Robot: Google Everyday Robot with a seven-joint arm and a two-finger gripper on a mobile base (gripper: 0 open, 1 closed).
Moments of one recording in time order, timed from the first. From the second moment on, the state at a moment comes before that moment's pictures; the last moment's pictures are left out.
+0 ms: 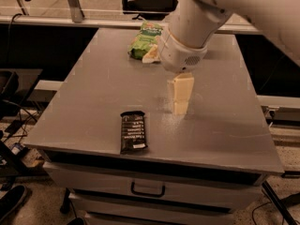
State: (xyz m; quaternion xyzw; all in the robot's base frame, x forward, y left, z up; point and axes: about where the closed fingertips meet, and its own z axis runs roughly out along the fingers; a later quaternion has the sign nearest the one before) arm 0.513 -0.032 0.902 -0.83 0.54 0.04 0.16
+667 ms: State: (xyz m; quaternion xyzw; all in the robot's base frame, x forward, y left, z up) arm 0.499 -0.002 0.856 -0.89 0.44 0.02 0.10
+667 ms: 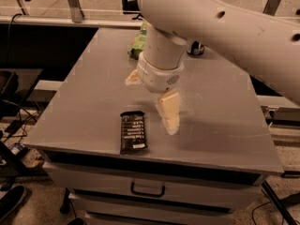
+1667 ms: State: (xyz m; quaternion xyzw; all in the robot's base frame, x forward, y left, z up) arm 0.471 0.033 0.836 -0.93 0.36 0.01 0.07
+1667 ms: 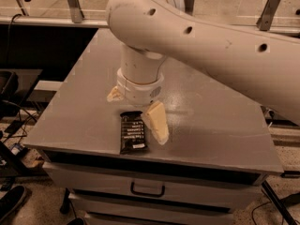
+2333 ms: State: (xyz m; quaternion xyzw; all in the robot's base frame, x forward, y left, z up) arm 0.469 0.043 0.827 -0.94 0.34 0.03 0.05
